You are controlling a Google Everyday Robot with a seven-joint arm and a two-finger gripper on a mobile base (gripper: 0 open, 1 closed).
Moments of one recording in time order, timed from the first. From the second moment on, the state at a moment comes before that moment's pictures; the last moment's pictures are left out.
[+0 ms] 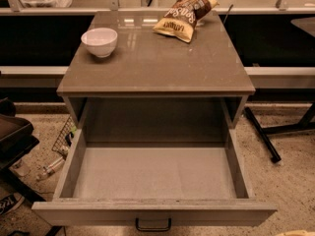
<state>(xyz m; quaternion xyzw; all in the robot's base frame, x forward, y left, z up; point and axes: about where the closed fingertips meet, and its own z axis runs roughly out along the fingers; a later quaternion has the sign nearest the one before) 0.232 -0.259 0.703 -0.45 0.85 0.09 0.25</state>
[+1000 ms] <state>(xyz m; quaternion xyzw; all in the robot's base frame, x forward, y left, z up) 0.311 -0.189 0.634 -0.50 0.80 0.16 0.30</state>
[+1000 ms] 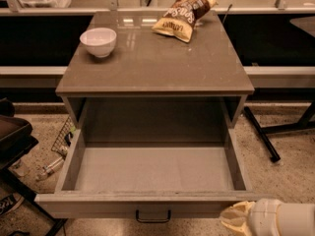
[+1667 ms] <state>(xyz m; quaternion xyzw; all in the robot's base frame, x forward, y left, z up) 0.362 -0.135 0.621 -0.53 0.77 0.19 0.31</state>
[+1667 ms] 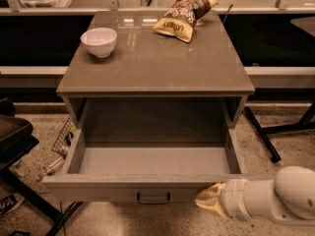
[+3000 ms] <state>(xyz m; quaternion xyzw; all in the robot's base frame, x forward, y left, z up) 0.461 -0.082 0.628 -0.56 0.73 0.18 0.34</state>
